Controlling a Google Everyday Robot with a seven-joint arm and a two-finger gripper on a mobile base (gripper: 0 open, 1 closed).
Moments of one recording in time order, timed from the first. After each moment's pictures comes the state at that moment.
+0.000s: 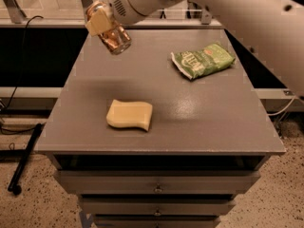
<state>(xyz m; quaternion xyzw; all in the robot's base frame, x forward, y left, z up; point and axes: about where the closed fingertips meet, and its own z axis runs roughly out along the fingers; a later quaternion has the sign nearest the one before) 0.654 0.112 1.005 -0.41 0.78 0.22 0.42</state>
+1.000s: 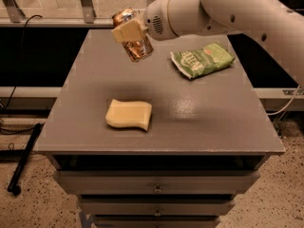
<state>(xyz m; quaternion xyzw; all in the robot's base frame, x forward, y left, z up) 0.637 0.055 0.996 -0.40 0.73 0.27 0.49</state>
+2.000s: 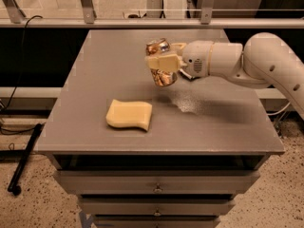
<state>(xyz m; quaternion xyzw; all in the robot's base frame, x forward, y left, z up) 0.630 -0.022 0.926 -0.37 0.66 0.38 0.53</state>
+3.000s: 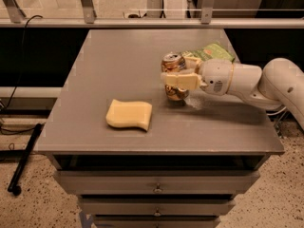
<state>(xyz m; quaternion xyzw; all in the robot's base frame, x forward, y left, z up) 0.592 -0.061 0.905 -0.41 0.58 0.42 0.56</state>
